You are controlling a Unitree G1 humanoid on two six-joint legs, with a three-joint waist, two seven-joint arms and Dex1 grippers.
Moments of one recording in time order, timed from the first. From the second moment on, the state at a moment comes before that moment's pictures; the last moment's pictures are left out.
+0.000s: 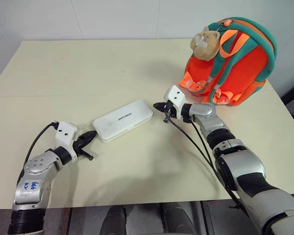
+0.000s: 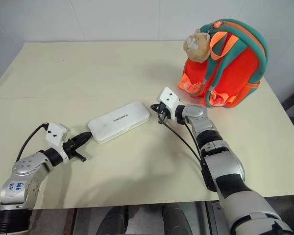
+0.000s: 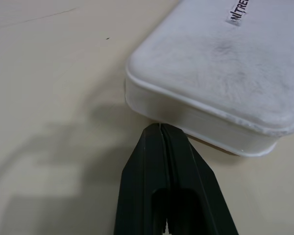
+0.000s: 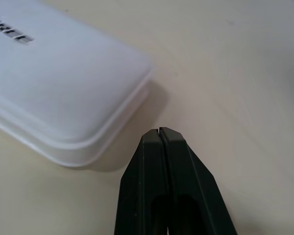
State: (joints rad) left arm -0.09 0.55 0.22 -0.15 -0.33 0.40 -0.53; right arm -1.09 -0.24 0.13 1.18 -0.04 -0.28 0.88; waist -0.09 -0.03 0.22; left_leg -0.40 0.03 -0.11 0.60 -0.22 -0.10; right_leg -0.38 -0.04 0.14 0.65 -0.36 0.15
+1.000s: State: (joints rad) left arm 0.03 0.68 0.30 -0.31 -0.26 0.61 -0.47; right arm -0.84 -0.25 0.11 0.78 0.03 -0.10 1.10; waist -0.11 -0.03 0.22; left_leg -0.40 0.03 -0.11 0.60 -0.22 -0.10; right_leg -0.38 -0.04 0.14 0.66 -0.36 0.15
